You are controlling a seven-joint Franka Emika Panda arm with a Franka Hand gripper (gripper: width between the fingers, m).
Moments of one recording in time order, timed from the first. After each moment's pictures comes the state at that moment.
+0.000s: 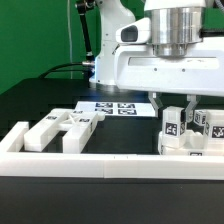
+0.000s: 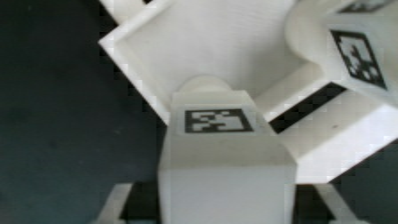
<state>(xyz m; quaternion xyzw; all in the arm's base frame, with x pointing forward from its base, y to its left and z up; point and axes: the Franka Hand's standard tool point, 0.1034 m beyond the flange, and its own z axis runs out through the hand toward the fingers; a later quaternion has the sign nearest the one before) 0.616 0.055 0.076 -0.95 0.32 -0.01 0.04</state>
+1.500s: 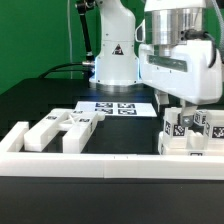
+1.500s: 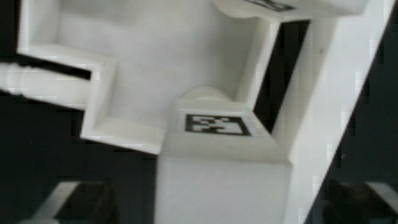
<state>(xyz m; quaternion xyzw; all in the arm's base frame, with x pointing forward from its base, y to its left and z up) 0.616 0.059 0.076 -0.85 0.53 -0.01 0.05</state>
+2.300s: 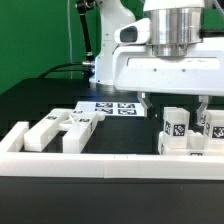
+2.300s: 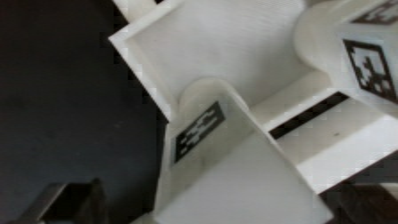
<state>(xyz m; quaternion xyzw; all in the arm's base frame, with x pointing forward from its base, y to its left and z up) 0.615 0.056 0.075 -0.97 0.25 -0.02 0.04</state>
